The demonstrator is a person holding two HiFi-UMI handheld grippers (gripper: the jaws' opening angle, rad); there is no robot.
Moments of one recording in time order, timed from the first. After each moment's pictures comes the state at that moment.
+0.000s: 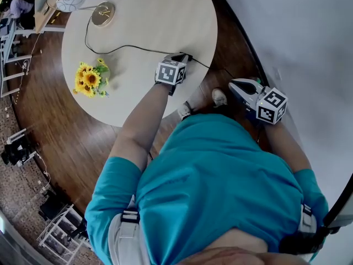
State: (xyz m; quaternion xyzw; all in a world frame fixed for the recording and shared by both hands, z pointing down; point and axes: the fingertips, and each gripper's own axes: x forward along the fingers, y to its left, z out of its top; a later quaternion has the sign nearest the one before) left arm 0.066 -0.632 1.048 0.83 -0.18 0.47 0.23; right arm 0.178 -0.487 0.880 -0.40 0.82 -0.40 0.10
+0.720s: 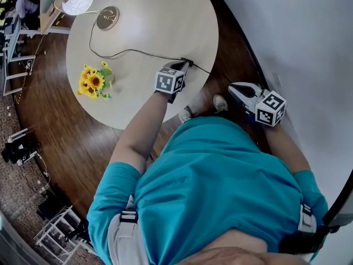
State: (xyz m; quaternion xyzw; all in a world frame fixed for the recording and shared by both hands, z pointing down) left arm 0.073 -0.621 1.012 0.84 -0.18 0.44 0.24; right arm 0.192 -0.488 0.856 -0.39 0.83 -0.39 0.10
